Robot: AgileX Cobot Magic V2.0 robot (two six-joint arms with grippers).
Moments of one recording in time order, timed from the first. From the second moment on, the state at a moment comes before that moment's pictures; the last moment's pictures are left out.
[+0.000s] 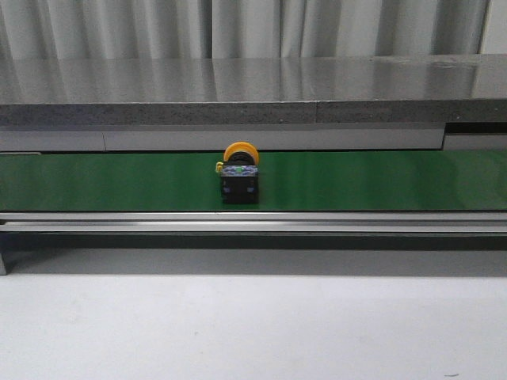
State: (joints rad) left arm -0.06 0.34 -0.29 -0.21 0.18 0.25; right arm 0.01 0.63 -0.67 0.06 0.59 -0.08
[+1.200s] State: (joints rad) left arm -0.06 0.34 -0.29 -0.21 0.18 0.25; right arm 0.01 1.10 -0.88 0.18 0.71 -0.08
